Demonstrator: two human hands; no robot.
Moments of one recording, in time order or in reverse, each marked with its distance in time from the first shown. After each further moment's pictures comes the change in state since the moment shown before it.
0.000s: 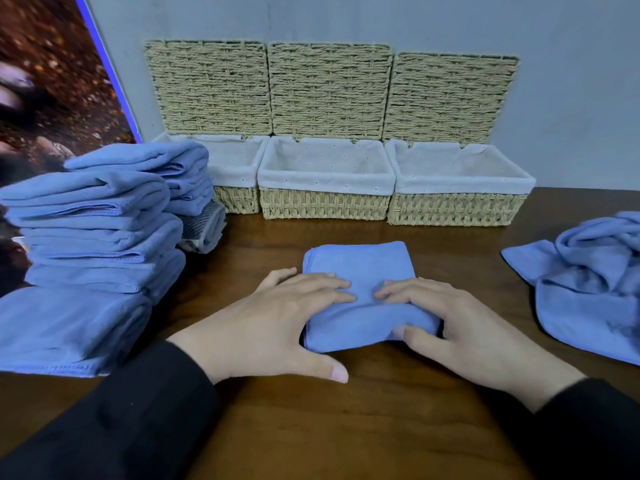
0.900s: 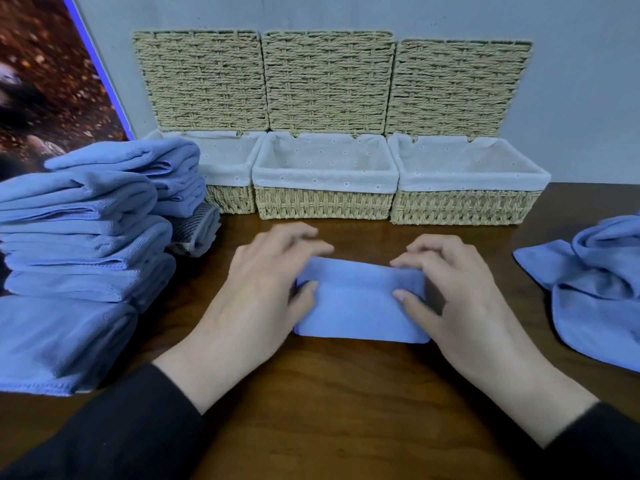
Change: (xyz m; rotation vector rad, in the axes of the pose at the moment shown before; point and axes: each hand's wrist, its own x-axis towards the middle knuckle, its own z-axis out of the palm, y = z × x) left_hand 0.010 0.005 -0.004 0.021 0.575 -0.120; right_hand 0.020 0.000 0.011 -0.209 0.410 0.064
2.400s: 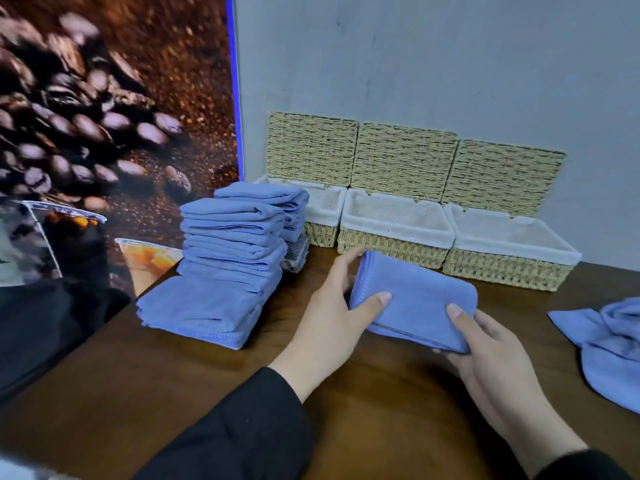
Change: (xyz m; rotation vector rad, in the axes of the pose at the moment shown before) left_hand -0.044 0.012 -0.033 -0.842 0.161 -0.328; right_hand -0.017 -0.087 0.002 1.125 0.048 0.674
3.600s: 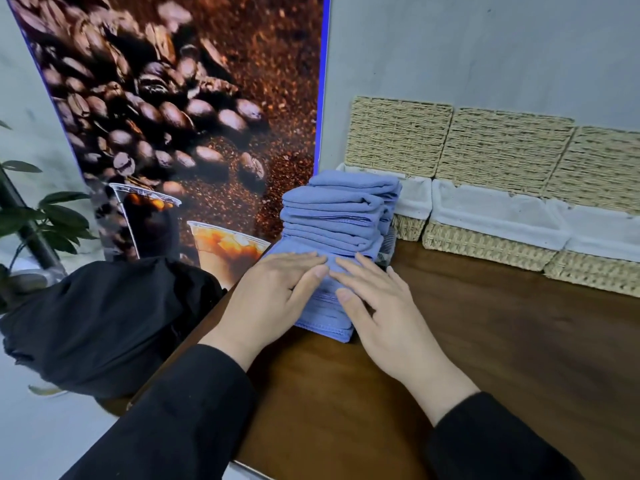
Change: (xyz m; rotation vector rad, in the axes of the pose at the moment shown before) left_hand -0.032 -0.047 -0.211 0.790 0.152 0.312; right_hand 0.000 0.051 0.220 -0.942 -0.462 -0.722
